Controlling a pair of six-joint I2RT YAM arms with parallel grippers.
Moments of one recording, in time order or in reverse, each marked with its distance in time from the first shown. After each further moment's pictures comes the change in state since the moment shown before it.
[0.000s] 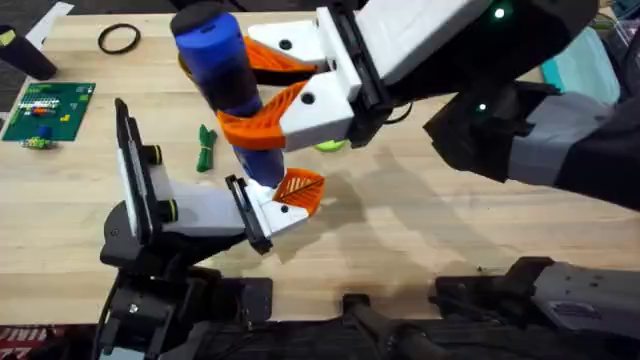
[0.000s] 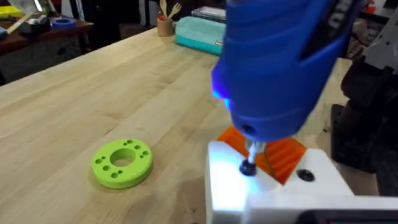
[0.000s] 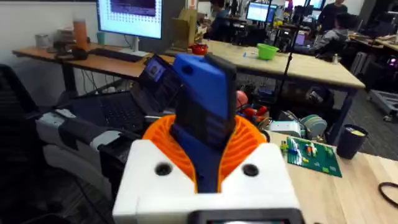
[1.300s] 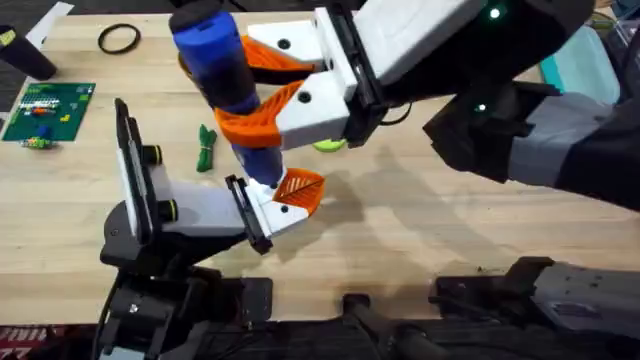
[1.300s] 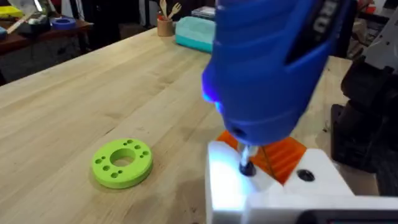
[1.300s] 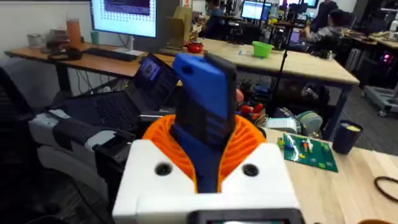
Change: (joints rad) left arm 0.000 0.000 0.000 0.000 0.000 0.000; right arm 0.003 0.000 0.000 -0.026 0.024 -0.019
